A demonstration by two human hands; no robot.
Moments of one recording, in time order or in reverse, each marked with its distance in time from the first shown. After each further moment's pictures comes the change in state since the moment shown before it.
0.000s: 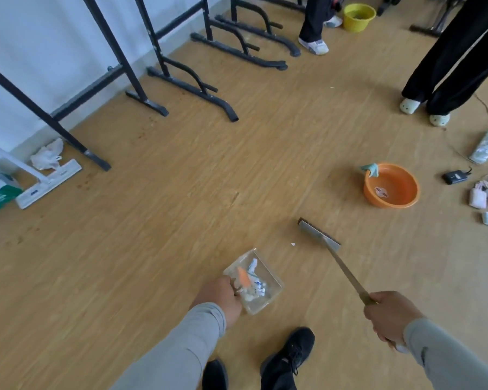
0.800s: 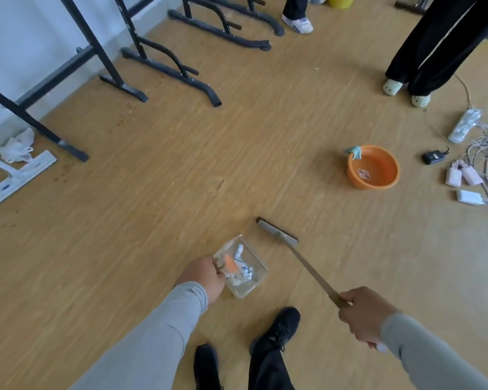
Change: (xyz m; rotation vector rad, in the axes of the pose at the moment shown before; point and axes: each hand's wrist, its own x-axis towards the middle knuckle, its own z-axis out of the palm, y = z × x) left_hand 0.015 0.014 -0.006 0.028 0.035 -0.001; right_hand -0.025 0.013 0.006 -0.254 -0.103 -0.141
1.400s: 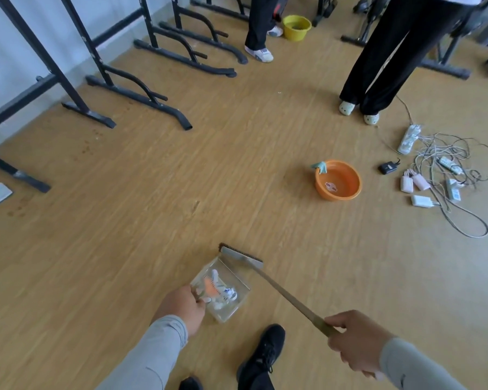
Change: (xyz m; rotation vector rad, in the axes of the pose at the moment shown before) left_hand -0.001 -0.007 0.005 -0.012 0.030 0.034; right_hand -0.039 0.009 -0.002 0.176 -0.055 0.101
